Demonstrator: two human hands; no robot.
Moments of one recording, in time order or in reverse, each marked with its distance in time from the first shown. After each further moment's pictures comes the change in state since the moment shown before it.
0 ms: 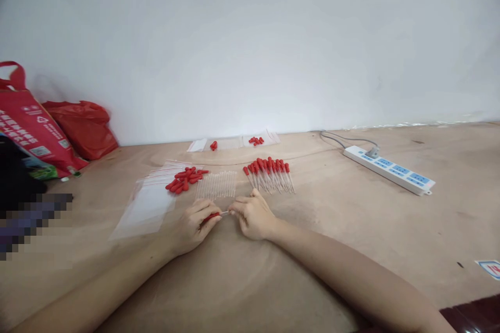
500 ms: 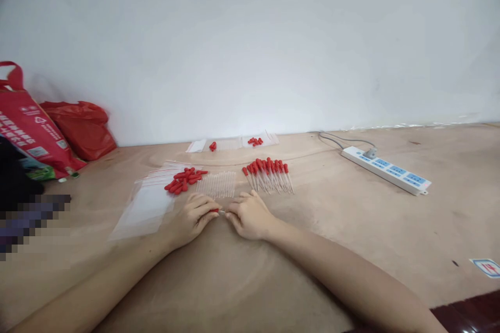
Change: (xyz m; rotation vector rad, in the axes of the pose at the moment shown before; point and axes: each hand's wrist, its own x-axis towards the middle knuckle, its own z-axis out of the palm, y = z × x) left_hand 0.004 -0.011 -0.002 0.048 -0.039 0.003; right_hand 0.005 -0.011 -0.007 -0.031 -0.077 0.074
